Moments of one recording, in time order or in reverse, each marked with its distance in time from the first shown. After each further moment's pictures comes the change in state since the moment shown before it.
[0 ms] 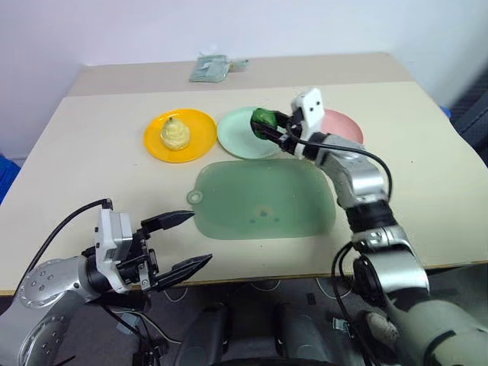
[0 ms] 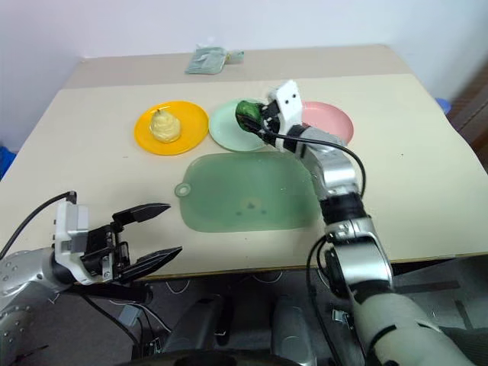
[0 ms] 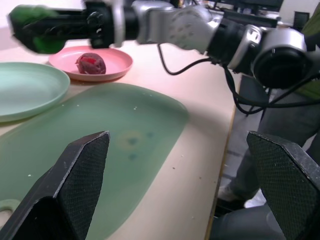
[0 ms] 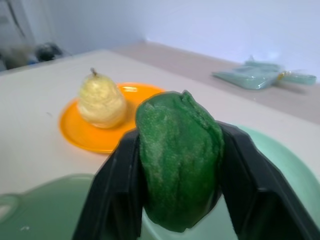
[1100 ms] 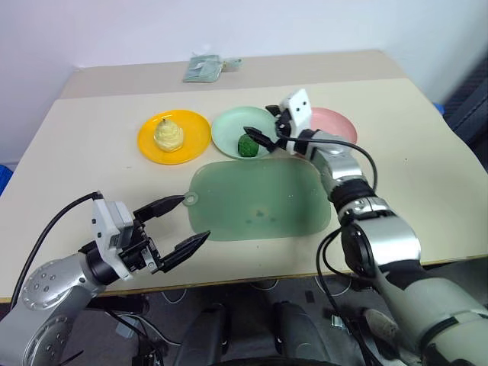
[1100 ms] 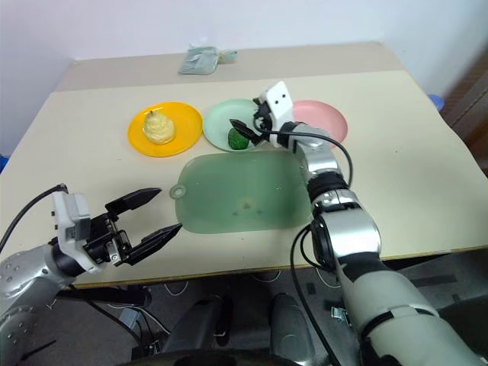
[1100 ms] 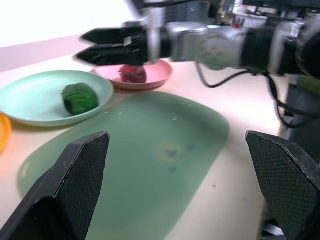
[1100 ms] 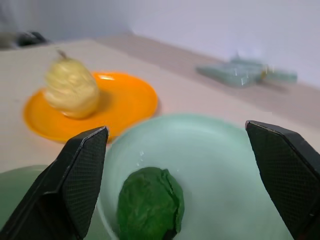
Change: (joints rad) left arm -0.022 -0.039 -0.006 -0.010 0.032 0.004 0.172; right arm -0.010 -0.017 -0.083 0.119 -0.071 -0.191 0.134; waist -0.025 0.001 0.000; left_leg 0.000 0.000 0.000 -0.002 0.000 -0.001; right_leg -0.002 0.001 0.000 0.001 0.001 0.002
